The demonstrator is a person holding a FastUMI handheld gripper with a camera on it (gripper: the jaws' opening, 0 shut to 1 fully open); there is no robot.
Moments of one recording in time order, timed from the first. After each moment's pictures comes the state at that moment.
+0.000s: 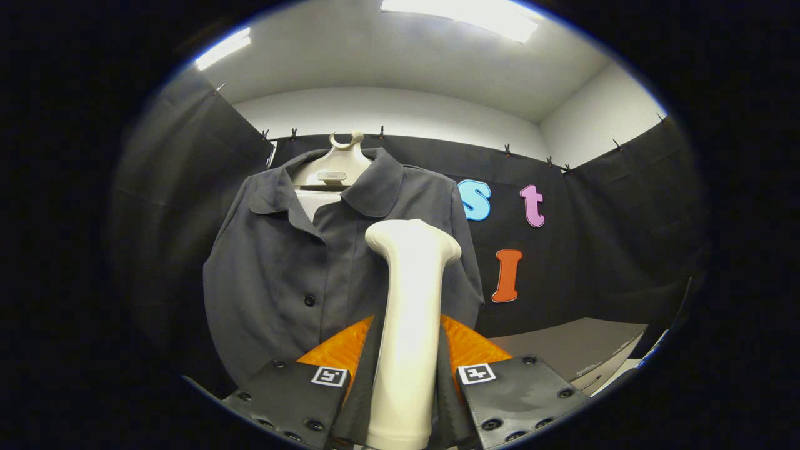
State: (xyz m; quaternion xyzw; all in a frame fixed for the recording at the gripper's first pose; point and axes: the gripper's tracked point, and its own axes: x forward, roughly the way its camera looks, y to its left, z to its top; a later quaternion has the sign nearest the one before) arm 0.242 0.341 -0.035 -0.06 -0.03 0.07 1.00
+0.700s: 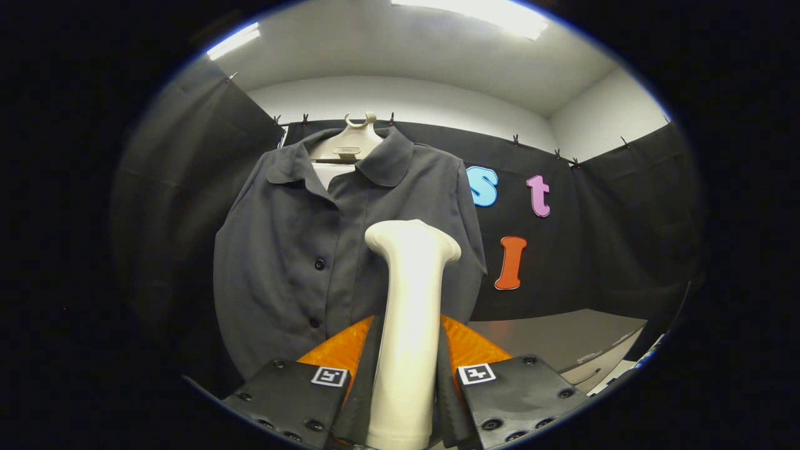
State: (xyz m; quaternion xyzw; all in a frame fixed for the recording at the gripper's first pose) arm 0.216 0.328 -0.079 -0.08 0.01 0.08 0.99
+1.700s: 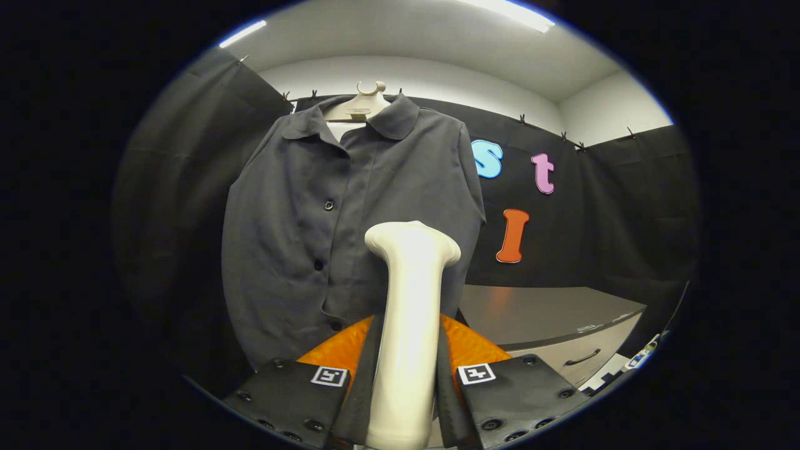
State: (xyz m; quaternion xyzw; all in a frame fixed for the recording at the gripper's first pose) arm 0.178 0.310 -0.145 -0.09 0.08 0.09 0.99
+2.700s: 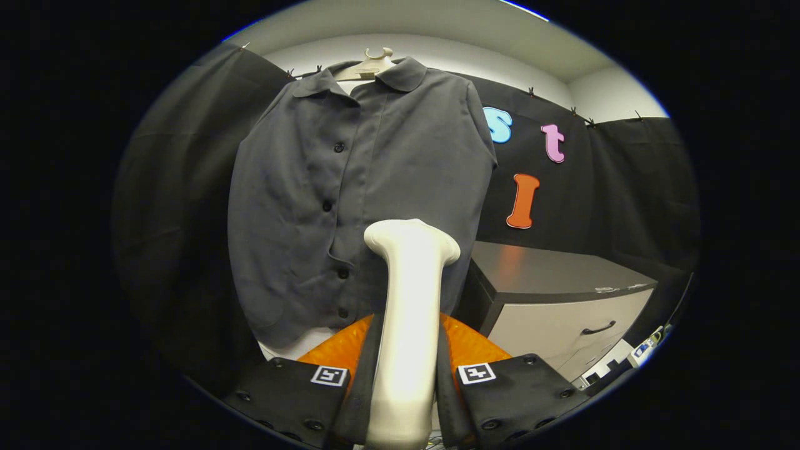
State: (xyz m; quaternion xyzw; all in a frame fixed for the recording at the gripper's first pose) arm 0.156 0.305 -0.212 -0.10 0.16 0.10 0.98
